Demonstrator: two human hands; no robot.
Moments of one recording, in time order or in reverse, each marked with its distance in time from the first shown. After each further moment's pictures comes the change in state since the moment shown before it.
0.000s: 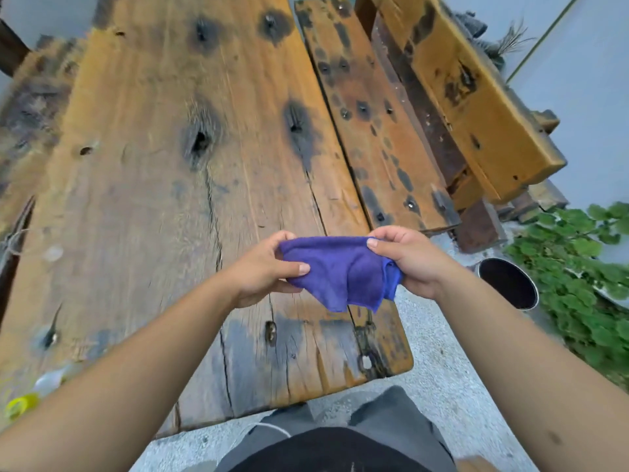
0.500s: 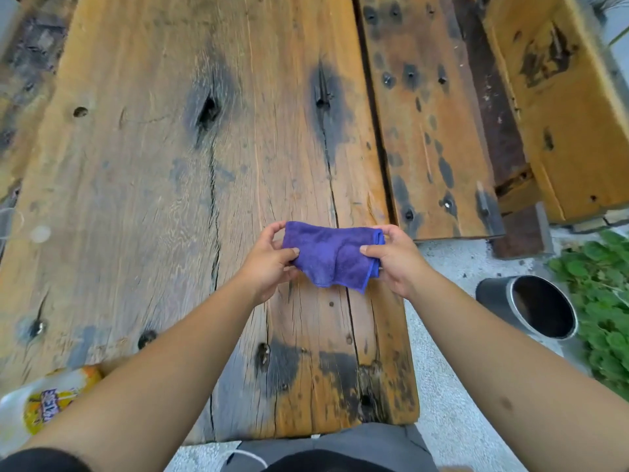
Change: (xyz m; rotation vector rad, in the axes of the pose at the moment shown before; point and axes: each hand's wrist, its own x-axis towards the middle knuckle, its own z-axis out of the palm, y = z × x) left_hand 0.125 -0.025 -0.038 -0.277 0.513 -0.119; right_hand 0.168 0.023 -0.007 0.071 0.119 0.197
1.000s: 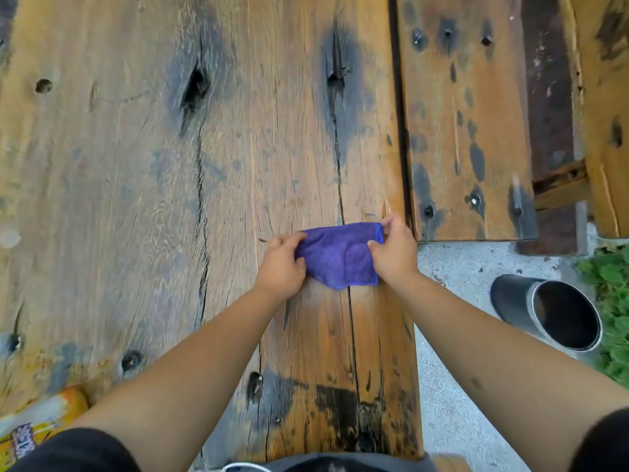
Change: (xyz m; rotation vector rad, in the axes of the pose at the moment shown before) left_hand 0.114 -0.032 0.005 0.933 0.135 0.191; right_hand 0.125 0.005 0.009 -0.740 0.263 -0.232
